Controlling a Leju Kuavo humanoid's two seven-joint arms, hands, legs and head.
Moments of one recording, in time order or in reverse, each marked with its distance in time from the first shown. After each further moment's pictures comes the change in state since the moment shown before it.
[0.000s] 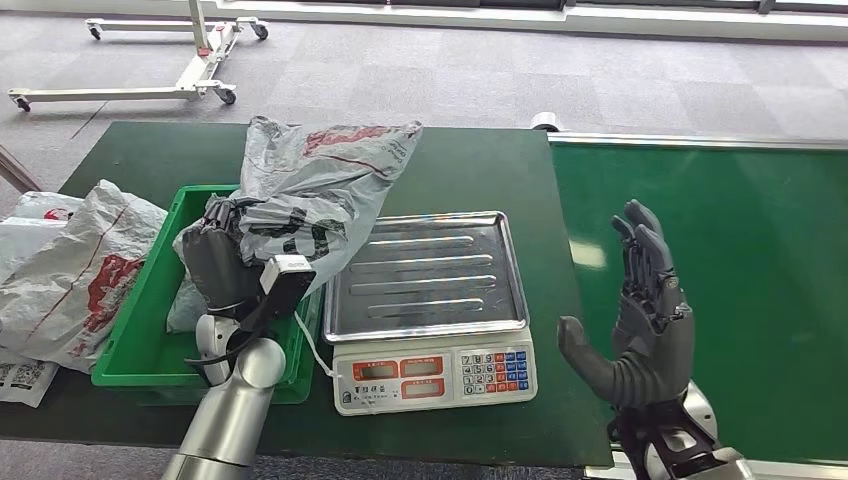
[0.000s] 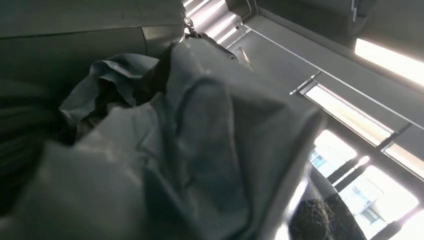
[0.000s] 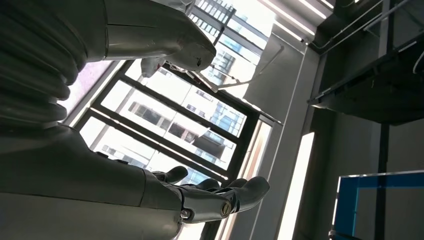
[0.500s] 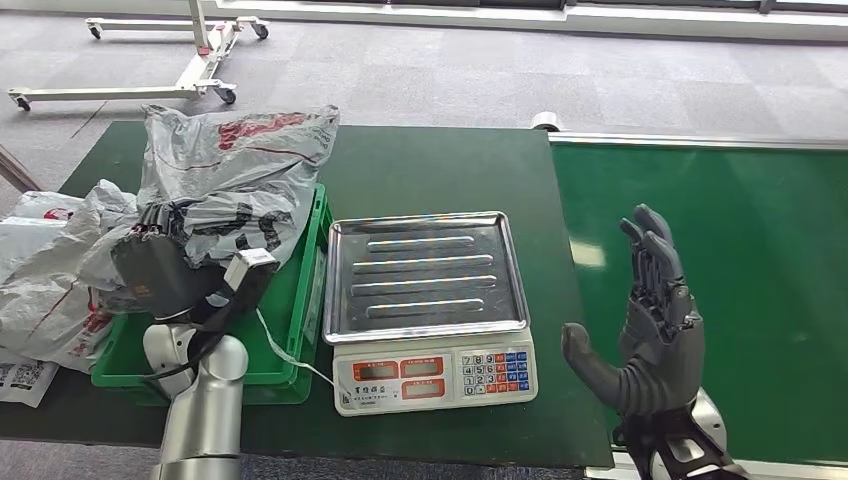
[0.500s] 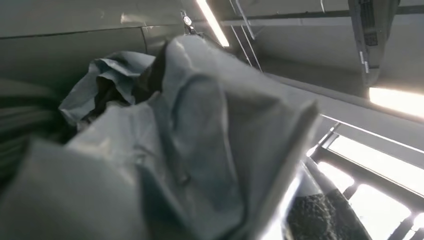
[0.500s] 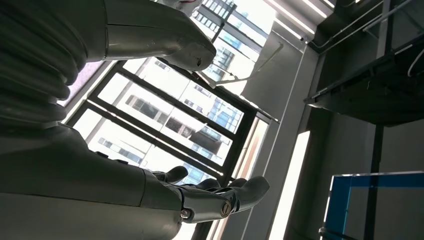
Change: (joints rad) left arm 0.002 -0.110 0.337 -0.095 -0.285 0.000 -0.093; right arm 0.015 -0.009 0.000 -0.038 0.021 -0.011 0.000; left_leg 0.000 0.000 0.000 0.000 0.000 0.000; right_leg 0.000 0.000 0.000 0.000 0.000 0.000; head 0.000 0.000
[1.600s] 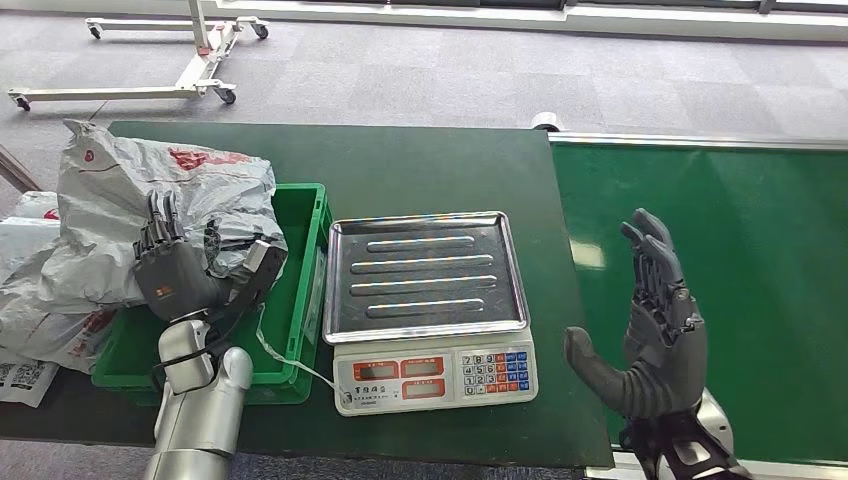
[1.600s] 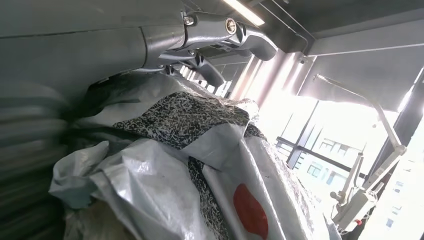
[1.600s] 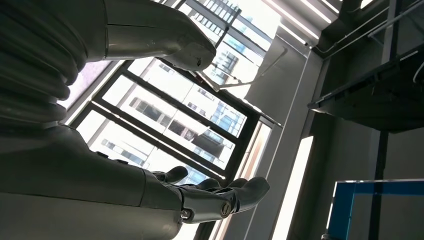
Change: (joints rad) left arm -0.024 0.099 -0.011 0.238 -0.341 -0.024 0.495; right arm 0.015 0.011 -0.038 -0.009 0.015 0.055 0.000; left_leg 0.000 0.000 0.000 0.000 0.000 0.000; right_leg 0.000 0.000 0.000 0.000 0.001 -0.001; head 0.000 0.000
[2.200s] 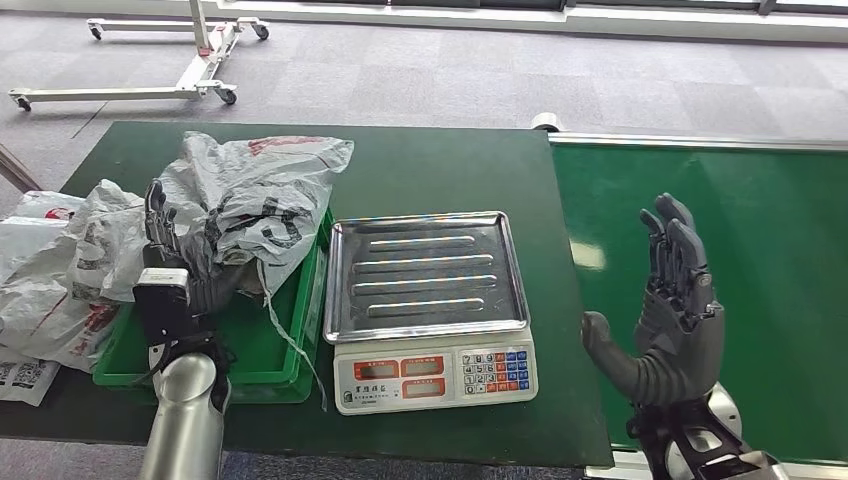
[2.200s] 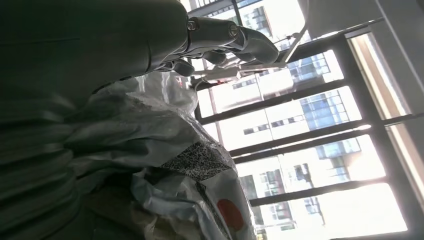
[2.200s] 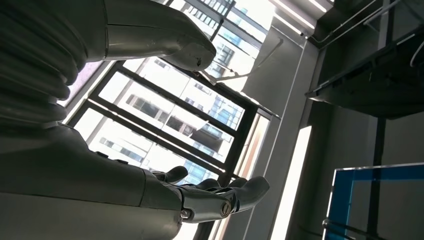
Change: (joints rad) left arm 0.127 0.014 -0.130 -0.312 1.184 -0.517 -0.565; right arm -0.031 0.003 -0.032 0.021 -0.047 0.002 0.000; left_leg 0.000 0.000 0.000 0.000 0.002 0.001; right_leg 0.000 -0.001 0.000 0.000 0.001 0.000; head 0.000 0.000
